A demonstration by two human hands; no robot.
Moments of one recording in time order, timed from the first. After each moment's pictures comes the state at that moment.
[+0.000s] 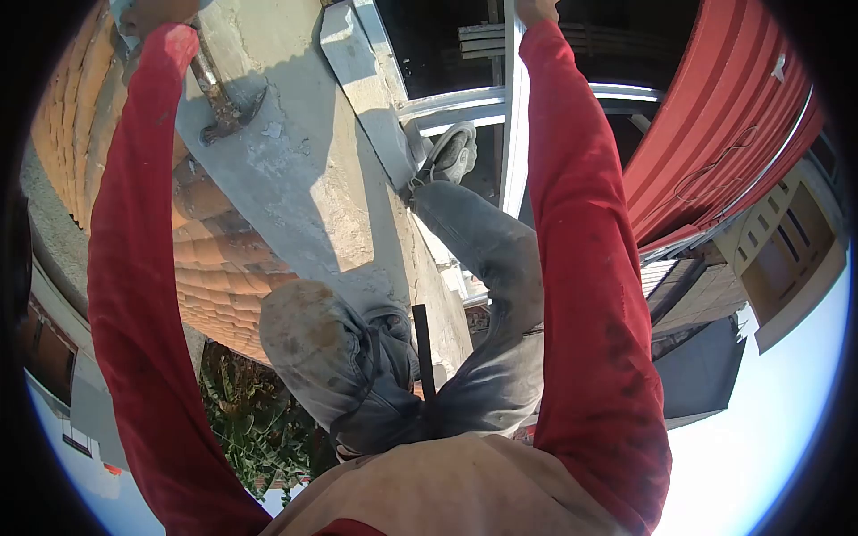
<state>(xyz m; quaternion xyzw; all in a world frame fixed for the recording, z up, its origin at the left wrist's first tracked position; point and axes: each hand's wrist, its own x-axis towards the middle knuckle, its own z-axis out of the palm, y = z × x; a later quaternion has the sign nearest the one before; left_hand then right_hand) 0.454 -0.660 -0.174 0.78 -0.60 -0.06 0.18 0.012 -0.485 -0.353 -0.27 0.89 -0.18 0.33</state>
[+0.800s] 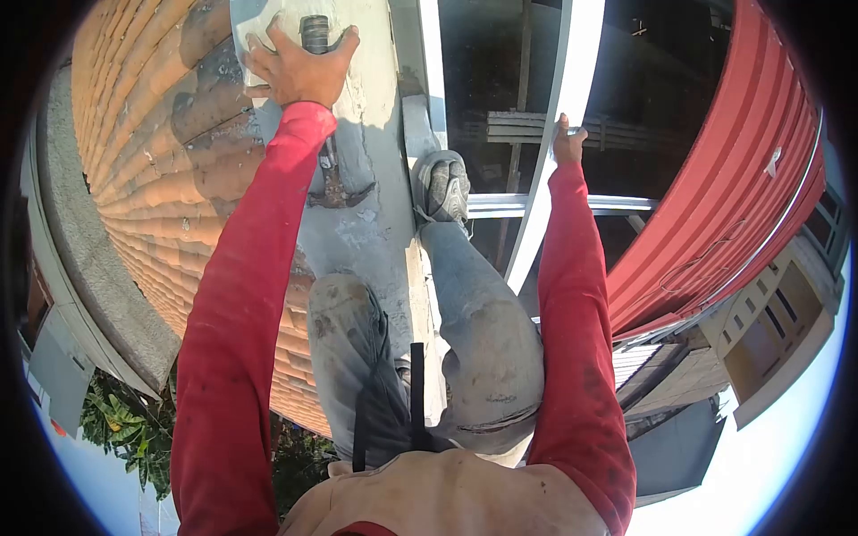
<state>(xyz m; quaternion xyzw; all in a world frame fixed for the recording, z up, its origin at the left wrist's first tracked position) 0.447 -0.658 -0.169 0.78 -0.59 -0.06 0.20 0.029 -0.470 -0.343 -0.24 0.91 -0.16 0.29</state>
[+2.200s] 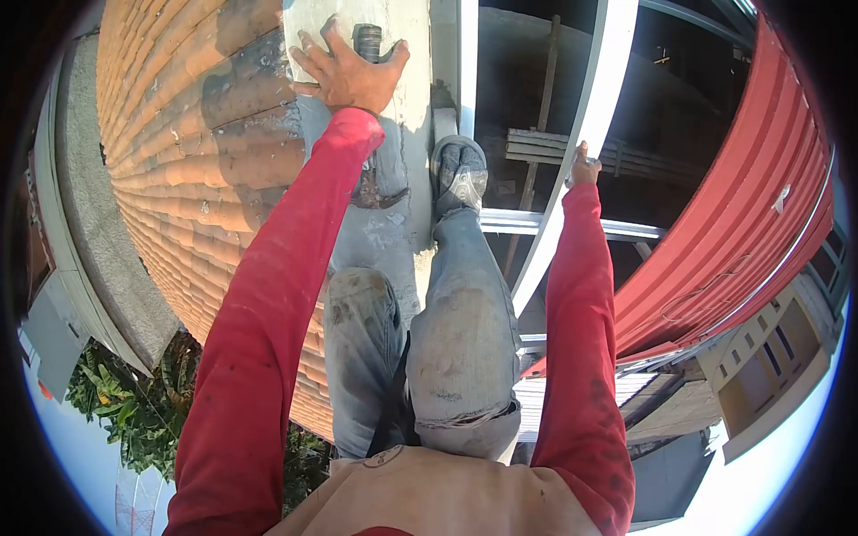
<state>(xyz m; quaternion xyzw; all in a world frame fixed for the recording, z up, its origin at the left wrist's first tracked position) 0.446 -0.656 -0.172 0.78 -0.58 -0.07 0.20 0.034 -0.472 -0.337 -0.07 0.89 -0.19 0.40</state>
